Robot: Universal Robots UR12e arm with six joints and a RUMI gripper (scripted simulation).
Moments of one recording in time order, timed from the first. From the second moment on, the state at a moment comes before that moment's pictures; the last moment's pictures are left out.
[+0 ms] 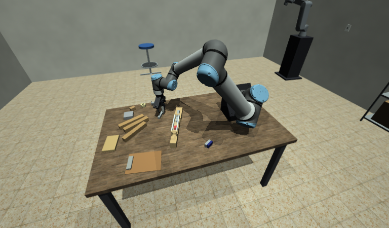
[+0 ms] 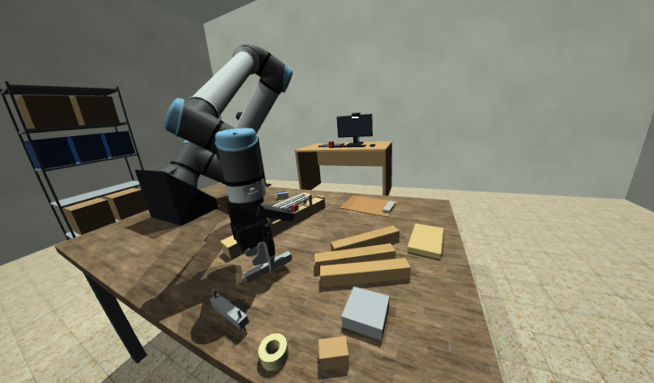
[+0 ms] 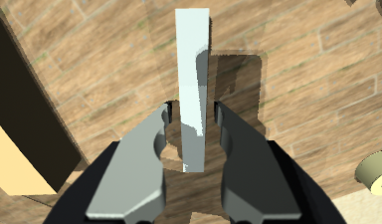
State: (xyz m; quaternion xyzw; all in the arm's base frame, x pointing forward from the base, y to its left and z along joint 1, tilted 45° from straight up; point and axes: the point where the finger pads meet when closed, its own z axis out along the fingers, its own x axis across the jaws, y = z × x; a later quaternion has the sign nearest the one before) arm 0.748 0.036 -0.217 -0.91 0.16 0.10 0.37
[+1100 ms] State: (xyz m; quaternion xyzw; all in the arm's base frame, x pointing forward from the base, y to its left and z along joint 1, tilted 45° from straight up) arm 0.748 0.036 -0.217 -0.91 0.16 0.10 0.37
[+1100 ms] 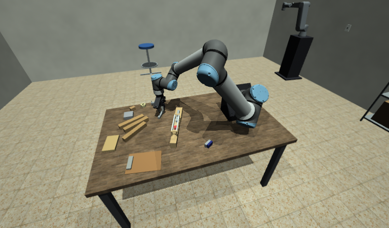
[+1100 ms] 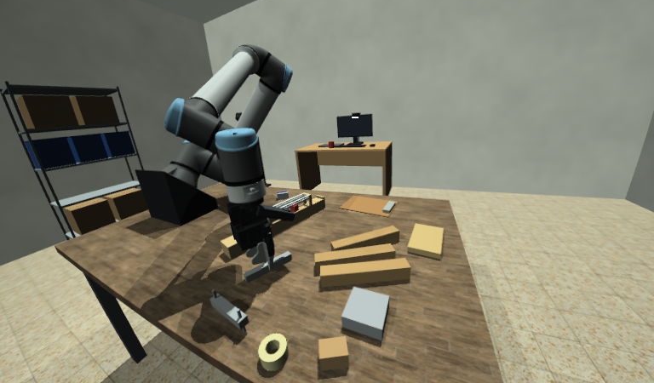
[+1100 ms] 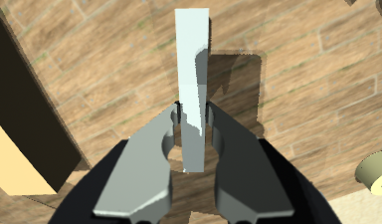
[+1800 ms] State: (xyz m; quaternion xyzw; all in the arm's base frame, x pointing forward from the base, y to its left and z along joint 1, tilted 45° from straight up) arm 0.748 0.035 -0.216 -0.91 0.16 0.10 0.37
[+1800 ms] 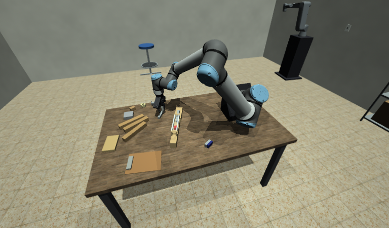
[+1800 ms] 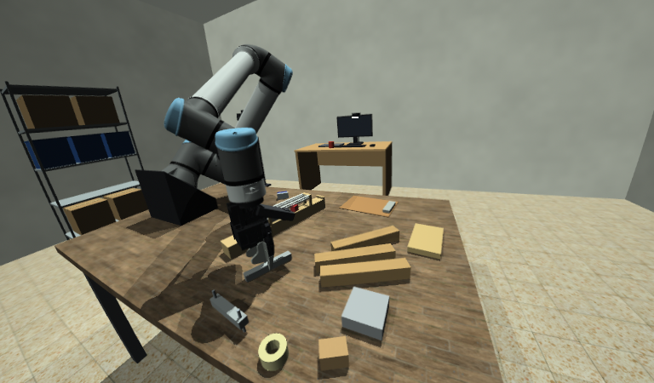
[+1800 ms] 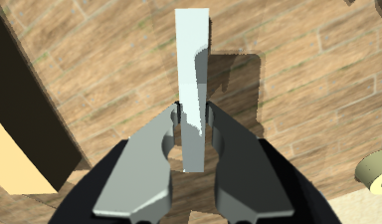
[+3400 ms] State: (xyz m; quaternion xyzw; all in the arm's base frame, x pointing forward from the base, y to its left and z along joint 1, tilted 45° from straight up) arm 0.756 -0.044 -0.136 -0.91 0.16 0.10 0.37
